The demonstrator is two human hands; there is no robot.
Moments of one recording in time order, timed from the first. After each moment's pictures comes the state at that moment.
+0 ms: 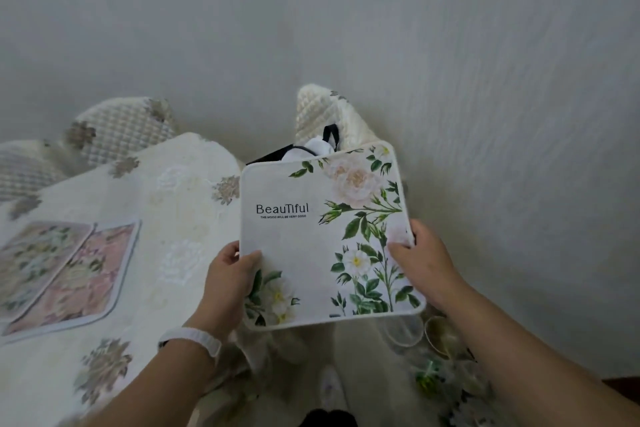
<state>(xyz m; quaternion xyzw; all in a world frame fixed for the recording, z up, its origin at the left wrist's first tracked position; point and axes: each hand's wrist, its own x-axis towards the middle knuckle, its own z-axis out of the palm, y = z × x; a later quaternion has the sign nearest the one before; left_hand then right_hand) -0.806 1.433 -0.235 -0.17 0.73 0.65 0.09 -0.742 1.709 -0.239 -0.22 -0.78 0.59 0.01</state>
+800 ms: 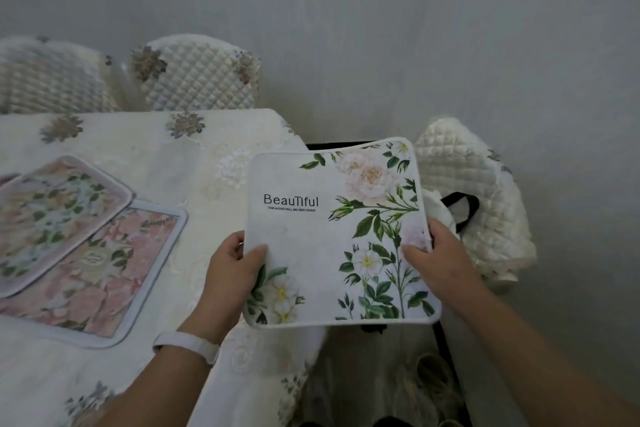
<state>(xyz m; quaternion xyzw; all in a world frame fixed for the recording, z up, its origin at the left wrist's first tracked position) -1.043 1.279 -0.282 -0.26 0.68 0.68 -0.01 -1.076 1.575 -0.245 -0.09 -0.86 0.50 -0.09</state>
